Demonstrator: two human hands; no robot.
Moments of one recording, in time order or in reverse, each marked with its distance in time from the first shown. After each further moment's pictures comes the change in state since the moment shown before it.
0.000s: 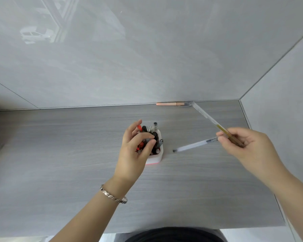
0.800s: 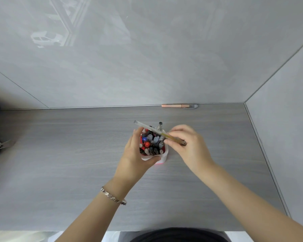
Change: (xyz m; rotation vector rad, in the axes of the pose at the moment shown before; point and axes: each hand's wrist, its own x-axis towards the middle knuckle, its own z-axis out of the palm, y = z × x) left_hand -0.009 -0.015 -0.012 0.113 -0.124 -0.116; right_hand 0.020 -0.016 0.110 -0.043 -0.073 -0.252
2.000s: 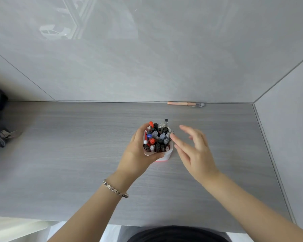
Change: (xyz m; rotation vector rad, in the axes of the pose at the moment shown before) left_hand 0.000 0.004 -0.005 -0.027 -0.024 -0.098; right_hand -0.020 0.044 0.016 -0.341 0.153 -0.399
